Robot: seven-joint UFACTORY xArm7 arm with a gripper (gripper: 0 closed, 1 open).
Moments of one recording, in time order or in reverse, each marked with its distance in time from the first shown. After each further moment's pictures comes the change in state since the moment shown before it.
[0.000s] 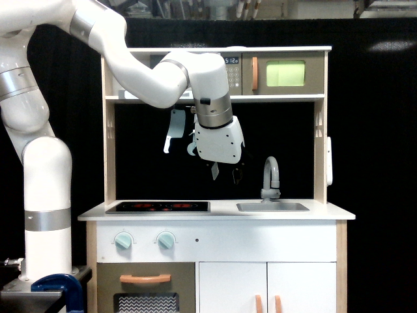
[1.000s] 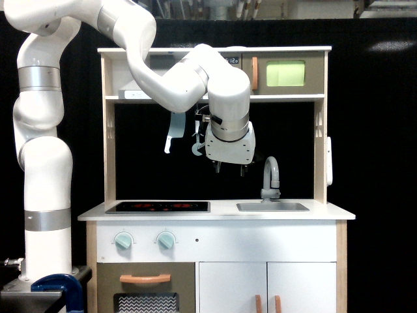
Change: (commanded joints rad) arm 0.055 0.295 -0.273 0.222 0.294 0.469 -0.462
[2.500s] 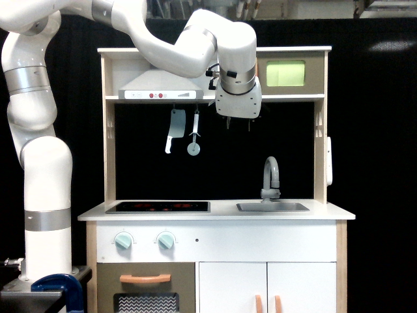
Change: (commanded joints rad) arm -0.011 -0.150 0.282 0.137 0.036 -0.090 0.370
